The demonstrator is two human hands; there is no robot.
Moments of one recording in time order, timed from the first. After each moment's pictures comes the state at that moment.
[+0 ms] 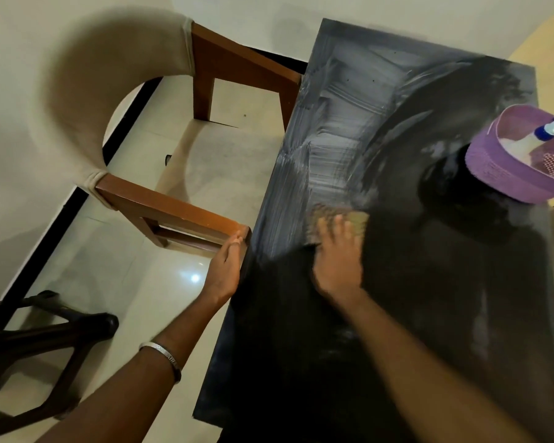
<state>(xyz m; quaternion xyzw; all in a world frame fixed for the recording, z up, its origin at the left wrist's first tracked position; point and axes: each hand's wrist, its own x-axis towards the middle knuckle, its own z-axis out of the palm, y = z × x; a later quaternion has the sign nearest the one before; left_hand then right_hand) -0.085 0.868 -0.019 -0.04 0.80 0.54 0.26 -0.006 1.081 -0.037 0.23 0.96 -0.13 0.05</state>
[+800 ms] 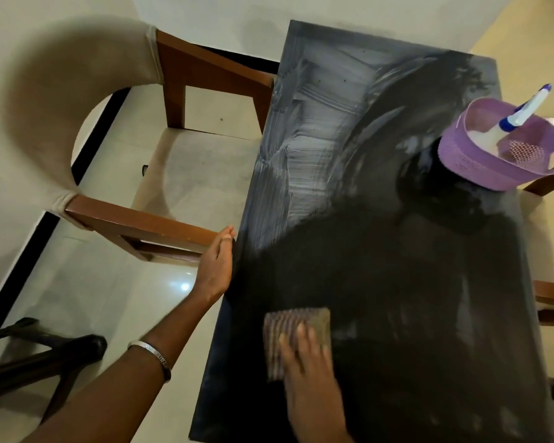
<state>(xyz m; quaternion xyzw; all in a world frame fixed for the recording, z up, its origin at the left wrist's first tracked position) -0.111 0.889 -0.013 0.01 0.80 0.54 0.27 0.158 0.971 -0.021 0.14 0.97 -0.17 0.13</state>
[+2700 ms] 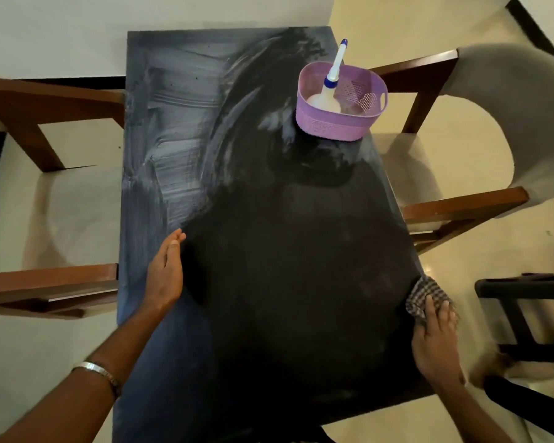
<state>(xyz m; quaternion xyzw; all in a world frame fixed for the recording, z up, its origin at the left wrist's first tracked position) -0.043 1.003 0.002 0.12 0.81 0.52 0.25 0.390 1.231 -0.014 0.67 0.71 -0.20 0.05</state>
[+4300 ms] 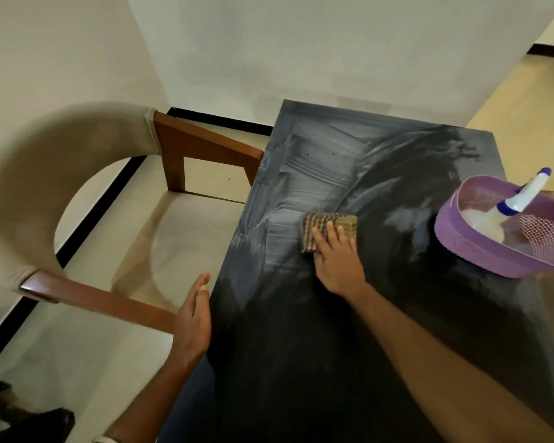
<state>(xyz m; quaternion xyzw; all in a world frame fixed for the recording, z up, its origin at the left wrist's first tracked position) -0.144 0.963 -0.023 -0.03 0.83 0.54 0.13 -0.129 1.259 -0.035 0.15 0.98 -0.10 0.09</state>
